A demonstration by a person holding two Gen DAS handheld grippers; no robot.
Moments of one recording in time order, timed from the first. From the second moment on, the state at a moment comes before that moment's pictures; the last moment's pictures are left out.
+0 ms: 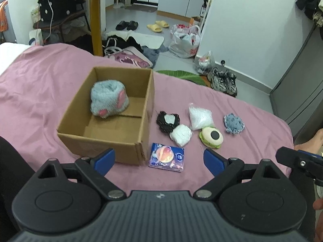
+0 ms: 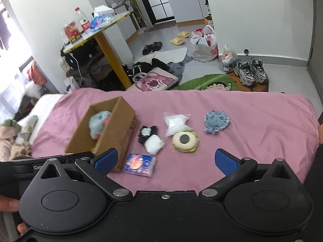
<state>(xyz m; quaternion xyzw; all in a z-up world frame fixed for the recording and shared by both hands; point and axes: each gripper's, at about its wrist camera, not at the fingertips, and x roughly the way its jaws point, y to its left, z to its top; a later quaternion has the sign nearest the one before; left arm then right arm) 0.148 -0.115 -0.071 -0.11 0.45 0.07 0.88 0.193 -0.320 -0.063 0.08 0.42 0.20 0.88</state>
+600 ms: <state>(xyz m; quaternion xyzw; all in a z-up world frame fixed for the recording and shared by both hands) 0.175 -0.135 -0.130 -0.14 0.48 0.13 0.86 0.252 -0.345 -0.117 0.07 0.45 0.24 0.86</state>
